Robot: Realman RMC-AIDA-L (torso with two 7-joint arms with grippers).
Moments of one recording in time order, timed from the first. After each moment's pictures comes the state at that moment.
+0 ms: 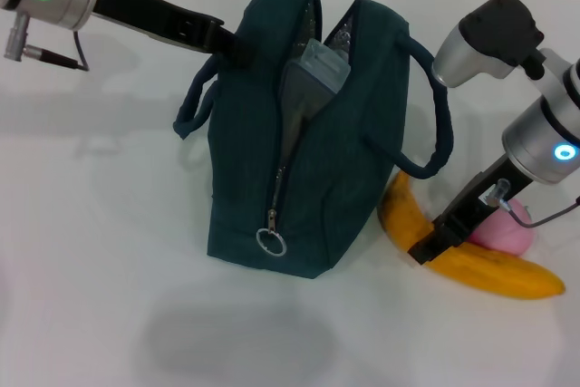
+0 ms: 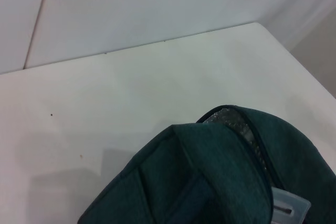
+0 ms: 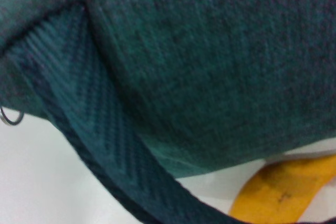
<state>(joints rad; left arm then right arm) -0.84 -1.99 0.83 0.93 2.29 1.60 -2.38 0.78 2.02 -1.52 -0.99 -2.33 -1.50 2.54</state>
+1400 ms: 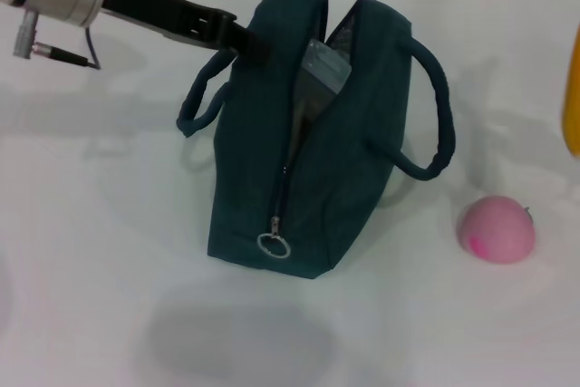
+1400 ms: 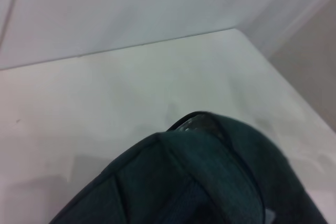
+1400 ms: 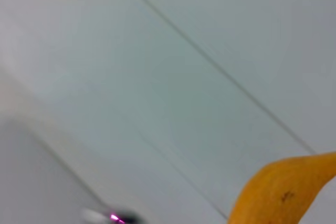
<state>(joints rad) -0.84 -2.00 0.84 0.94 2.25 1.63 -2.41 0.46 1.93 -0.55 -0.64 -1.54 -1.81 1.95</state>
